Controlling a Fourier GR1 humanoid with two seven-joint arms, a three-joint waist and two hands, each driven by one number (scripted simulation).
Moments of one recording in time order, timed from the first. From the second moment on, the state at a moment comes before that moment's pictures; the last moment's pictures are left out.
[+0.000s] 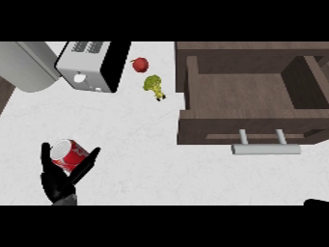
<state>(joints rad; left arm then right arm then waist) -0.09 0.06 0.11 -0.83 0.55 0.56 -0.71 0.12 -0.08 -0.27 -2.25 -0.10 0.09 0.30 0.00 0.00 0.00</state>
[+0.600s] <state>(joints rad) -0.22 0.09 0.16 -0.70 0.54 0.41 -0.76 0.13 -0.07 -0.29 -2.25 -0.09 0.11 0.27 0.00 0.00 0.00</state>
